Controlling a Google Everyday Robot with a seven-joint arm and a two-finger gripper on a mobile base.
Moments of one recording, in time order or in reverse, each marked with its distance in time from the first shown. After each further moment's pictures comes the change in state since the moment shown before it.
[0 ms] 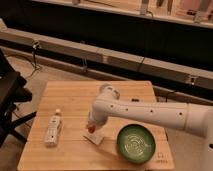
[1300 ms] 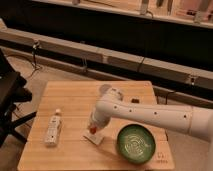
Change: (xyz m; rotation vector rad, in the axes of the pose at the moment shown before) arm -0.003 0.006 0.000 0.028 -0.010 -0.003
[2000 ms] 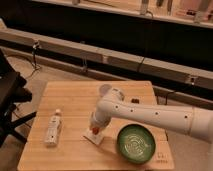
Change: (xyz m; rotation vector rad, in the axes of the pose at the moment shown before) arm 0.000 0.001 0.001 0.013 -0.007 -0.007
